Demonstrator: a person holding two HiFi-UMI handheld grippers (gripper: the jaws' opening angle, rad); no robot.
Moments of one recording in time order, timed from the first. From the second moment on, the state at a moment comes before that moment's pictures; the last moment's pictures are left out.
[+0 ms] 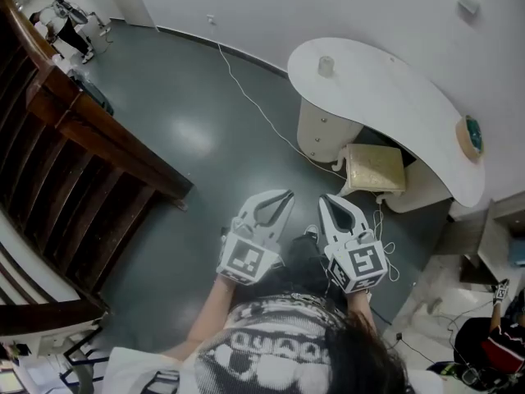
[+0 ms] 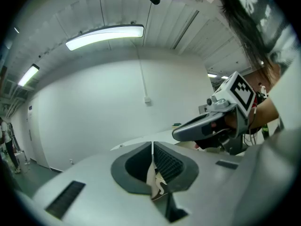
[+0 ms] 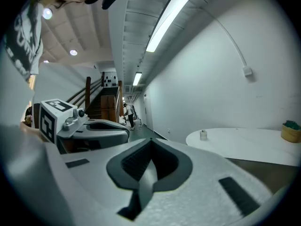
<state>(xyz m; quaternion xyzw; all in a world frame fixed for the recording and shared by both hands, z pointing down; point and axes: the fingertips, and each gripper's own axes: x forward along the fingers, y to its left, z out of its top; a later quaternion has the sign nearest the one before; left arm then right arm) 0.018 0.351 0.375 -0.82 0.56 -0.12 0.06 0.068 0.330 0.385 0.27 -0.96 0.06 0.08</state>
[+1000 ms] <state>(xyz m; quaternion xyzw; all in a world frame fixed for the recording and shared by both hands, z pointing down) -0.021 0.188 0.380 -0.81 0.57 -0.15 0.04 0.021 0.156 0.399 0.24 -0.96 0.08 0.07</state>
